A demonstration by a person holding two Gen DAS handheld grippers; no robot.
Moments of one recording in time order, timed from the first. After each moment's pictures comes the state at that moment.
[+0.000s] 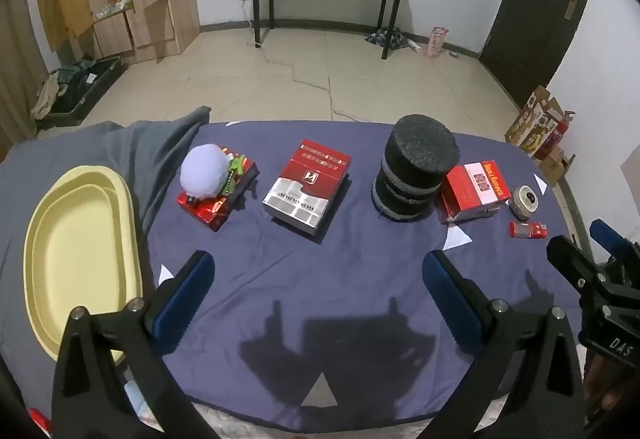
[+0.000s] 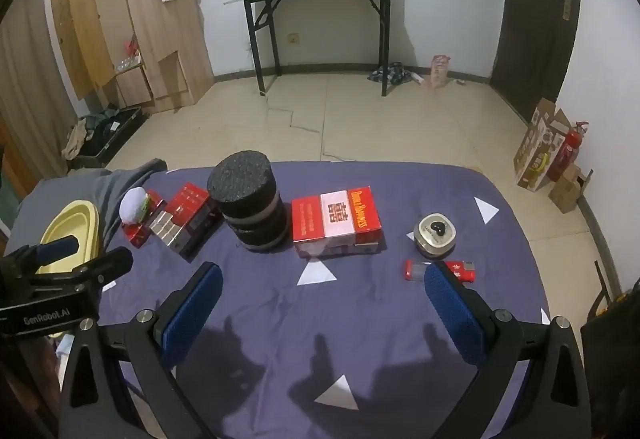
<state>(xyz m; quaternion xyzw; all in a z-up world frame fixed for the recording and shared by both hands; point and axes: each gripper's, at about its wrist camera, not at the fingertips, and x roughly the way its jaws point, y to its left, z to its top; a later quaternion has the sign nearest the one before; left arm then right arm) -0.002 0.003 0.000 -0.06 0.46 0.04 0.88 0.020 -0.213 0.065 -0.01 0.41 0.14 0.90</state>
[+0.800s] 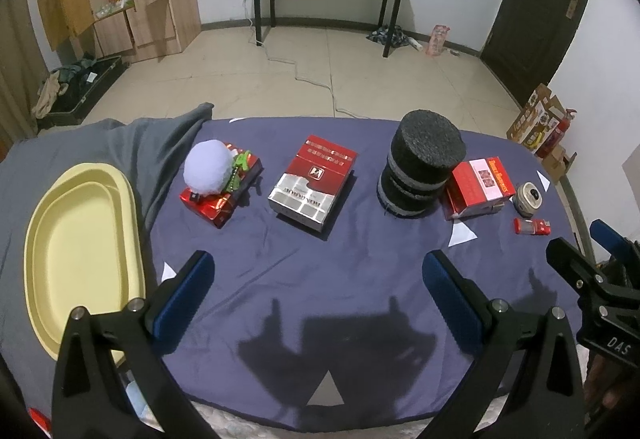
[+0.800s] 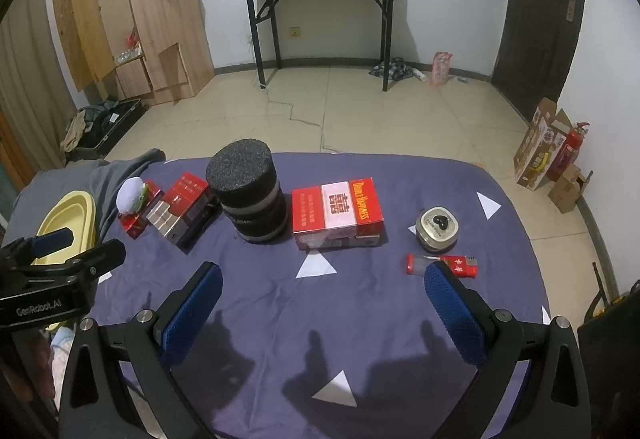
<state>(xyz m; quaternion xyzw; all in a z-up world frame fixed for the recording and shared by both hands) -0.003 0.010 -0.006 -0.06 0.46 0.04 0.88 0.021 -0.213 0.054 -0.02 0.41 0.14 0.90</state>
